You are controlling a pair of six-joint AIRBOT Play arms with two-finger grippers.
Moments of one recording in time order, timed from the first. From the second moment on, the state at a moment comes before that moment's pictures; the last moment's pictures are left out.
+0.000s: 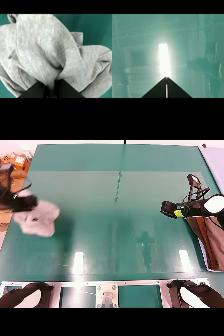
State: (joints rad) left arm -0.03 -1.11 1.30 1.60 -1.41 -1.71; right arm 0.01 -1.00 0.89 -1.27 0.97 1.72
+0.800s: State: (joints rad) left arm -0.41 -1.36 1.39 1.29 -1.26 -1.69; right arm 0.01 -1.00 0.87 -1.24 1.04 1.72
